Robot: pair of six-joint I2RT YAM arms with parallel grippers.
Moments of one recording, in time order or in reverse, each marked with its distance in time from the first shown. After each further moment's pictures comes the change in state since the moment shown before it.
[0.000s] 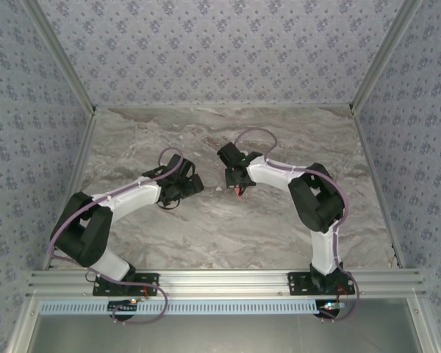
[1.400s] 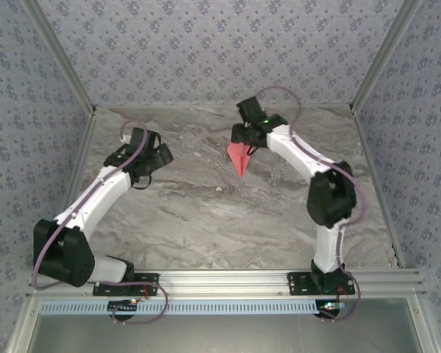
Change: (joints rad) left arm 0.278 -0.195 0.208 -0.186 -0.158 0.200; right arm -0.187 -0.081 0.364 -0.133 -0.046 -0.080
